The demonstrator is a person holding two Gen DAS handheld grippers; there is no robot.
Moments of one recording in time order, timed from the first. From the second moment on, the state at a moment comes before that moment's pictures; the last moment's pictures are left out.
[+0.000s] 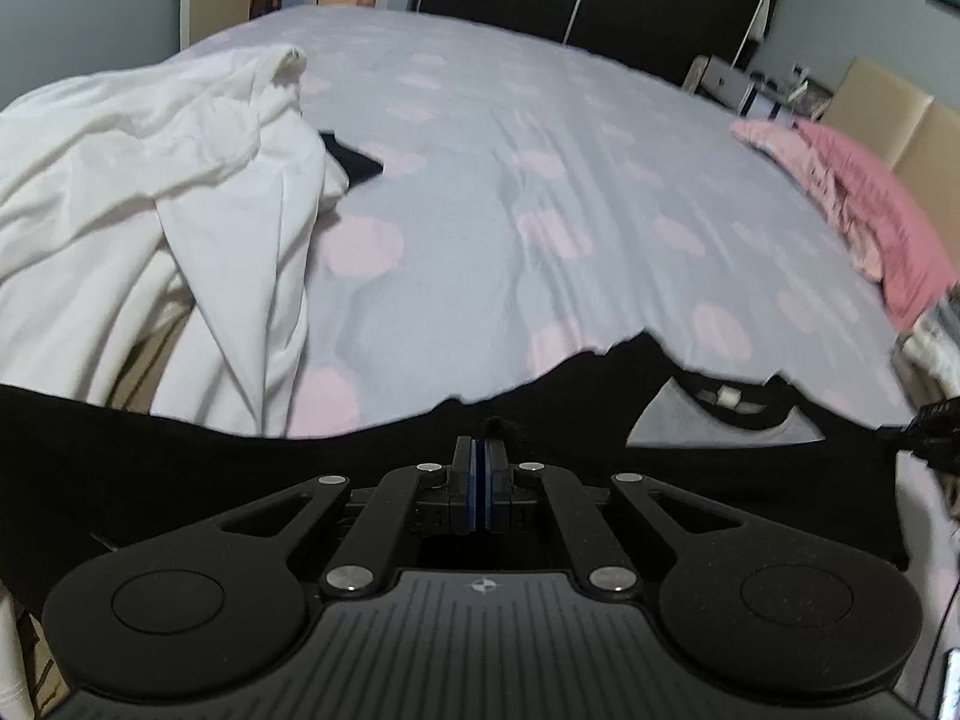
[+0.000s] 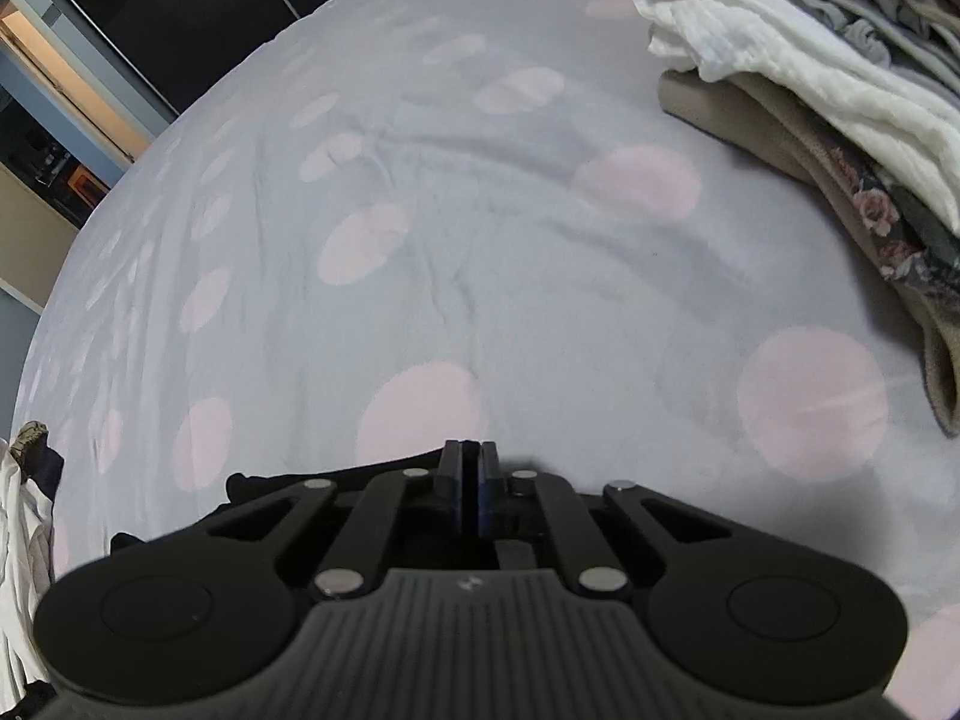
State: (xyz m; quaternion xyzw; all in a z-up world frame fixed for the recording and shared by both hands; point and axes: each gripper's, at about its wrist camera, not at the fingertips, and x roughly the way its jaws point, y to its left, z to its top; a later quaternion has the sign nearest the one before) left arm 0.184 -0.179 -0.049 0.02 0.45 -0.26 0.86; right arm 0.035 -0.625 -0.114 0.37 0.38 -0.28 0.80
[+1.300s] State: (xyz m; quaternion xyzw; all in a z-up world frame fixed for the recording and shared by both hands) left arm 0.157 -0.189 -0.086 0.06 0.47 -0.31 0.83; right arm -0.049 -0.553 -0.114 0.28 0.46 -0.18 0.82
